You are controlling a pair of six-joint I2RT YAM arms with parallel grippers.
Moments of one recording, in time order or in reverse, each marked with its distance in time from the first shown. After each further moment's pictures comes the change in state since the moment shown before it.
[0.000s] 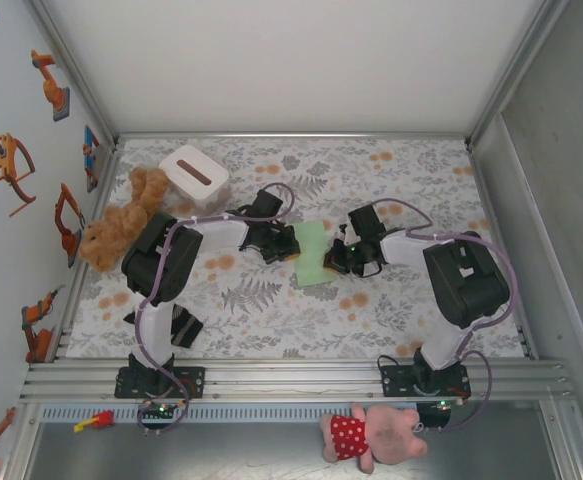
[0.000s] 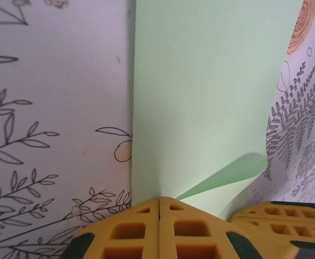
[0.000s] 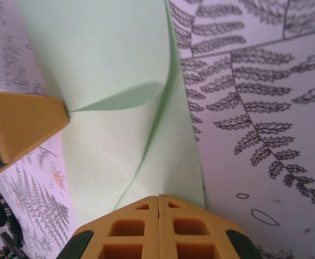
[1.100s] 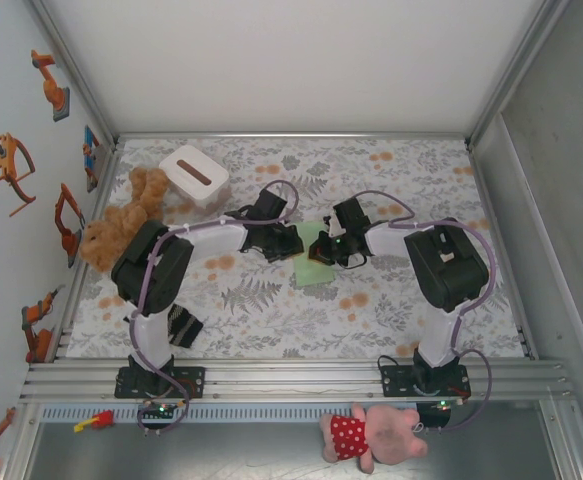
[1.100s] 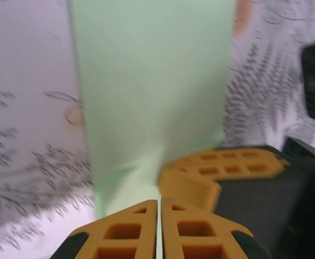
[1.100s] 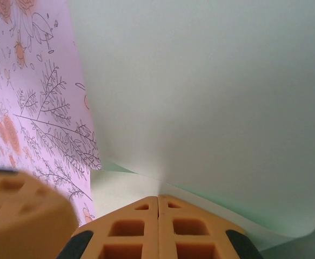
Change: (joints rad) left arm -0.061 -0.118 -0.046 0.009 -0.066 0.012; right arm 0.050 0.160 0.122 0.090 -0.029 0.003
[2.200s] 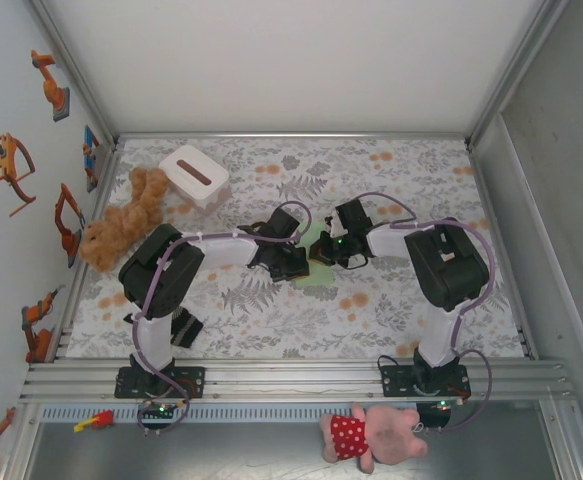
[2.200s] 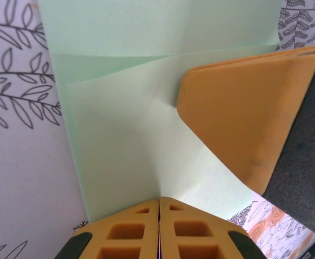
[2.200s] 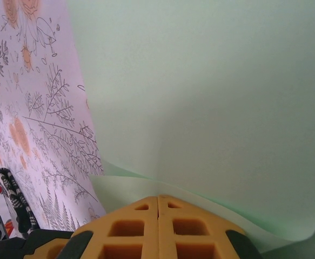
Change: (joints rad) left arm -0.095 0.031 -0.043 -0.038 -0.006 0.010; right arm -0.013 0.006 -0.019 0.041 -0.036 0.028
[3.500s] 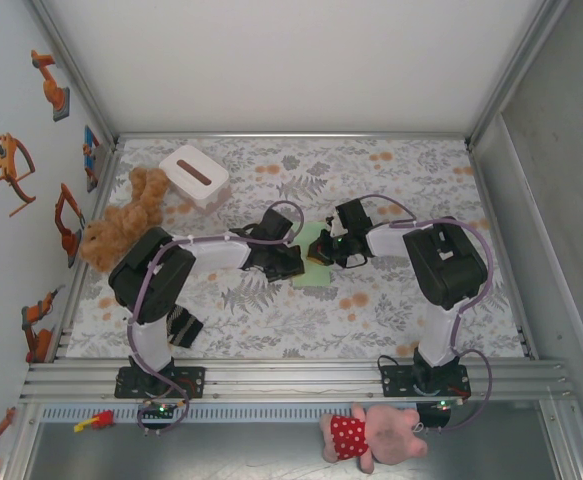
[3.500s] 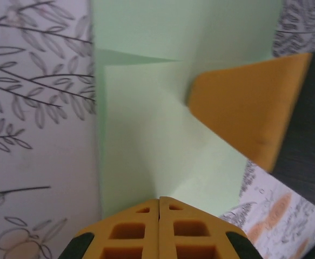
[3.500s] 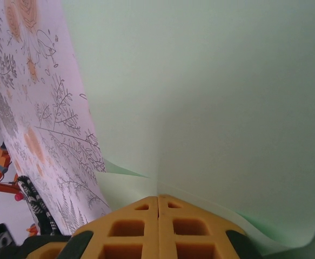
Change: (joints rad) left arm 0.020 -0.055 -0.073 0.066 -0.033 -0.053; right arm -0.005 0.010 0.008 0.023 -0.026 0.101
